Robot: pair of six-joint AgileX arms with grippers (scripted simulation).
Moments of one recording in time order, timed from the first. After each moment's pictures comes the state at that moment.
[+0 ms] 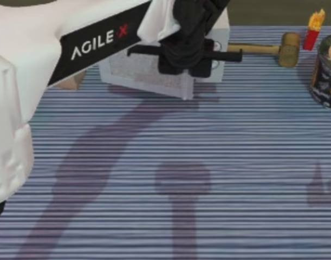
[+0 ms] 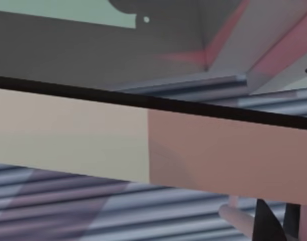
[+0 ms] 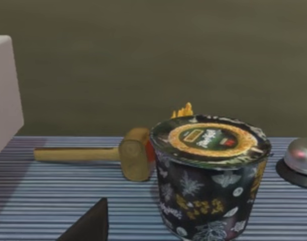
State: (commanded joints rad) left arm -0.69 2.20 1.97 -0.87 -0.26 -0.47; right arm 0.00 0.00 0.00 0.00 0.00 0.00
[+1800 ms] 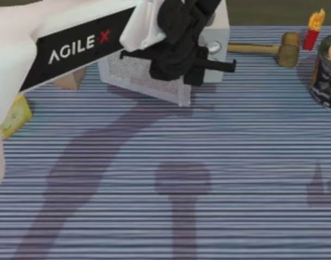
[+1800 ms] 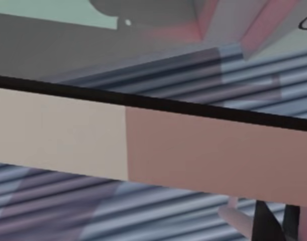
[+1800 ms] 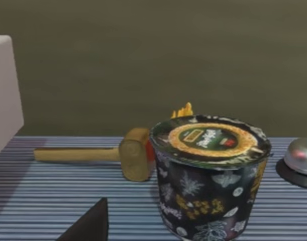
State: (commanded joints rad) left arm -0.68 2.10 1.82 -0.79 -0.21 -0.37; right arm 0.00 0.00 0.00 0.00 0.00 0.00
